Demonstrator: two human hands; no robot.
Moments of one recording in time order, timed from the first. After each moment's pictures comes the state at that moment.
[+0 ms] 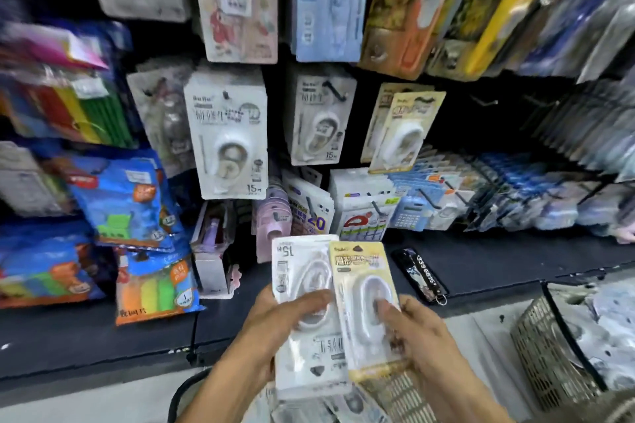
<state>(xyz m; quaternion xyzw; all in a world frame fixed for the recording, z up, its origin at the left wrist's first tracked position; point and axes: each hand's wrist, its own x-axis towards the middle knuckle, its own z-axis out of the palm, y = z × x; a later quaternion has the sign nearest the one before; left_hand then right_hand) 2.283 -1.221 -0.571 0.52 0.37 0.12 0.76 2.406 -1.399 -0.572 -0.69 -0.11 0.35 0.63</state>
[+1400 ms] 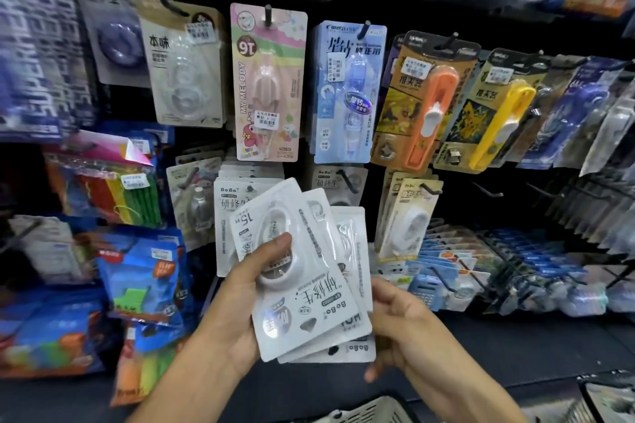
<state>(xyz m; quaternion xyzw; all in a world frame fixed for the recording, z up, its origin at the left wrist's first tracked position) 2.301 -1.157 -0.441 0.35 0.20 0.24 0.89 2.427 -1.322 -0.449 -0.59 -0.28 0.43 0.62</state>
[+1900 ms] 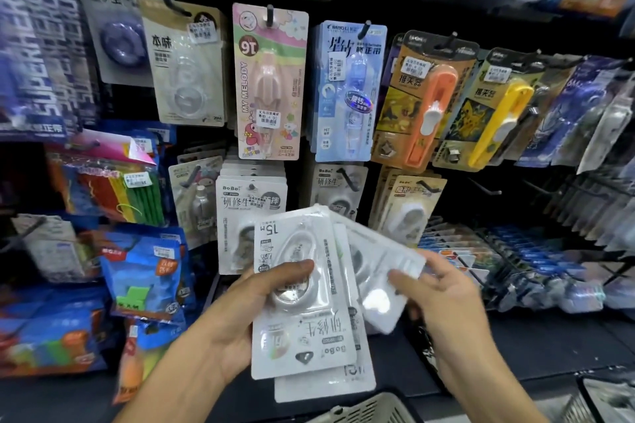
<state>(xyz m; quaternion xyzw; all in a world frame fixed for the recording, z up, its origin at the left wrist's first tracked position) 2.289 -1.155 -0.445 0.40 0.22 0.13 0.88 2.443 -1.326 -0.441 -0.66 -0.20 0.19 0.70</state>
